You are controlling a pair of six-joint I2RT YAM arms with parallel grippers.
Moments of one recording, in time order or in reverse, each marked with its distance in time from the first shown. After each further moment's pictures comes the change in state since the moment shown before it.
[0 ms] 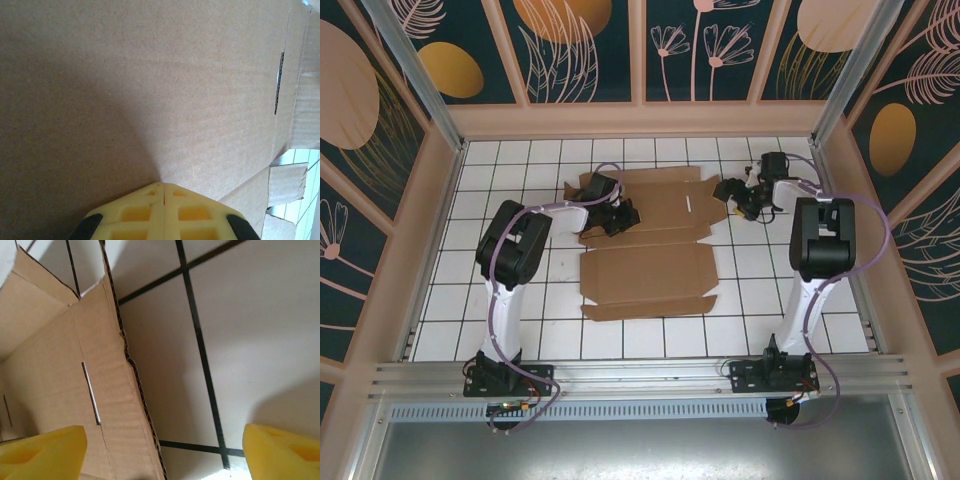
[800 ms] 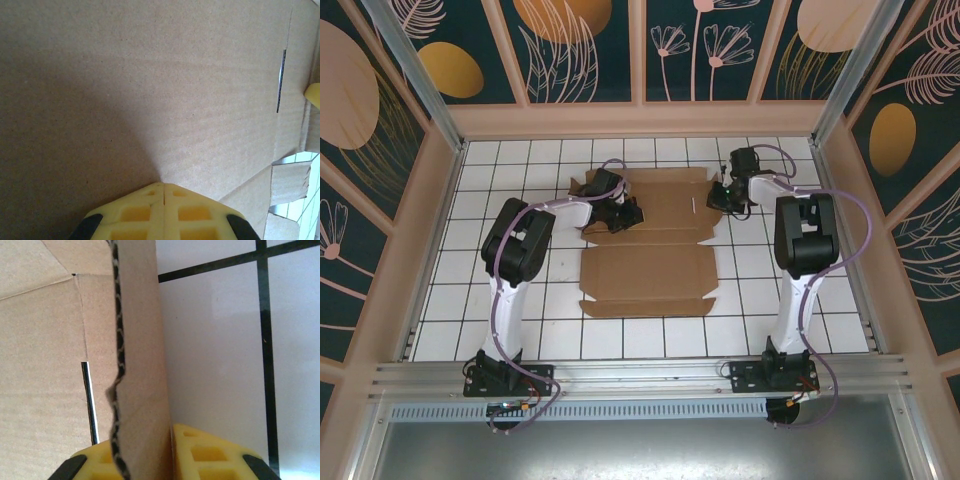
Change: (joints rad) left arm -0.001 0.041 0.094 -0.091 0.023 0.071; right arm 0.153 0.028 0.084 -0.081 0.285 -0.097
